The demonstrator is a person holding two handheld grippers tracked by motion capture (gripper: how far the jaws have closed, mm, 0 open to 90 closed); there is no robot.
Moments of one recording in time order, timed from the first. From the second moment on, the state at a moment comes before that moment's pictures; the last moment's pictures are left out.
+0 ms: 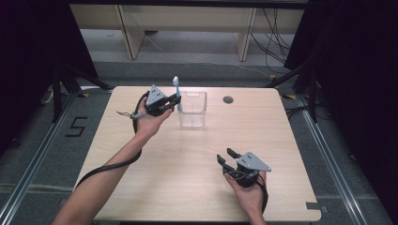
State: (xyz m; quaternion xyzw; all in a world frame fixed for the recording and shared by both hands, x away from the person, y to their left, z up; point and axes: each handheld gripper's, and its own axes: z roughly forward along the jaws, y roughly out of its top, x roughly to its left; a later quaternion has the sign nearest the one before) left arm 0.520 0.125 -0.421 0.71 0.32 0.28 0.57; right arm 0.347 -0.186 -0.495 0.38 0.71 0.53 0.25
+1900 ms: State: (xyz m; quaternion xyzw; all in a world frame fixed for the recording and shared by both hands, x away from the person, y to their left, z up) left arm 0.529 0.119 -0.447 0.73 0.36 0.25 0.53; right arm 0.348 -0.185 -0.501 0.38 0.73 0.51 0.25
